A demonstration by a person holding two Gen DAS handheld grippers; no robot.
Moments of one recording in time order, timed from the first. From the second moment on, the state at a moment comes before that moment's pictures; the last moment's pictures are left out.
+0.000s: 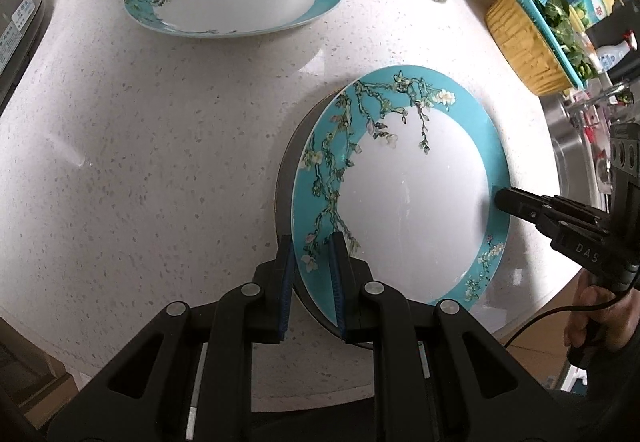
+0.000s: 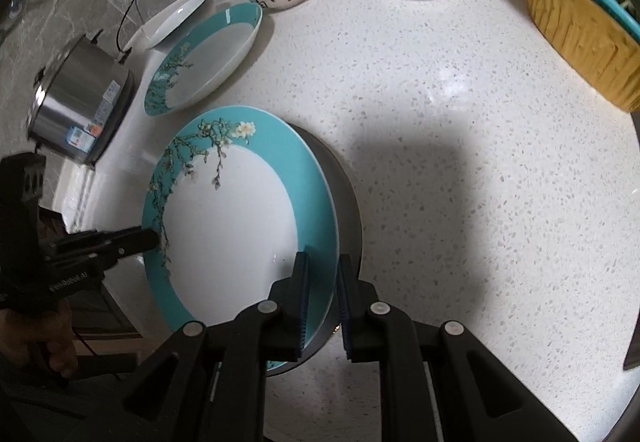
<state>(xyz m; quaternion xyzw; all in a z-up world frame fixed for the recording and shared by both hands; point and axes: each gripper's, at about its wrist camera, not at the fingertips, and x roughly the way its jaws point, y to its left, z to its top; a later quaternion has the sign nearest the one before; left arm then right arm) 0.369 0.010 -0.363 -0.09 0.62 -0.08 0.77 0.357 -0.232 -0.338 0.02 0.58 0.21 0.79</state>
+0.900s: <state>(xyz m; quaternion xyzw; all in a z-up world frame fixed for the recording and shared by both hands) 0.386 0.050 -0.316 -0.15 0.53 -0.03 0.84 0.361 -0.228 -0.301 -0.04 0.51 0.18 0.84</state>
